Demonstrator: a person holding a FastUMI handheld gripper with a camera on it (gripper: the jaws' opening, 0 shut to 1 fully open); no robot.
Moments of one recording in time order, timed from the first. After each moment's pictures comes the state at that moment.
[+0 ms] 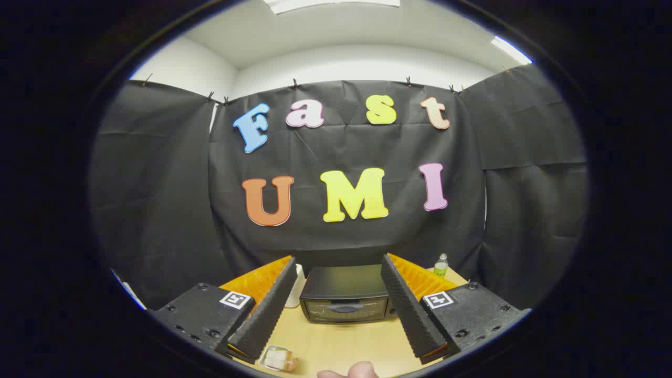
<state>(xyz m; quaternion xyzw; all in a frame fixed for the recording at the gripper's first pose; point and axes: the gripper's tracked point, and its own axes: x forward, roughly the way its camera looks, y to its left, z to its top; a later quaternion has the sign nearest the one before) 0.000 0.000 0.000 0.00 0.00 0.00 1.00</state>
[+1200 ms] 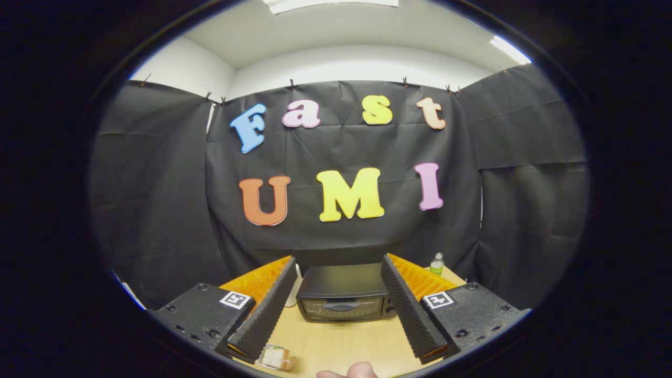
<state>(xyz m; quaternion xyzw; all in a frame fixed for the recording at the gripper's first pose) -0.007 -0.006 -0.001 0.00 0.00 -0.01 1.00</state>
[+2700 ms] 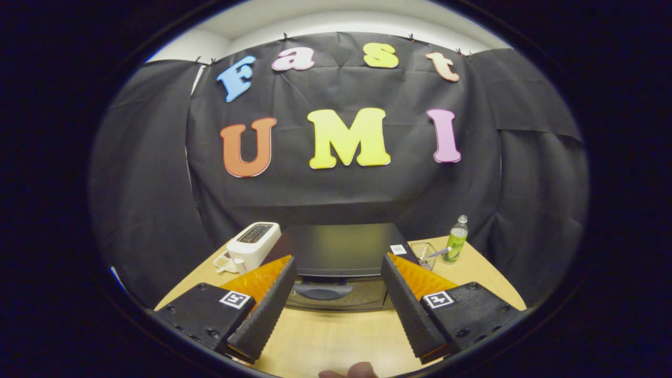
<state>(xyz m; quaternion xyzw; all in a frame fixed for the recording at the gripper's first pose) 0.171 -0.052 -0.169 0.00 0.12 0.00 0.99</state>
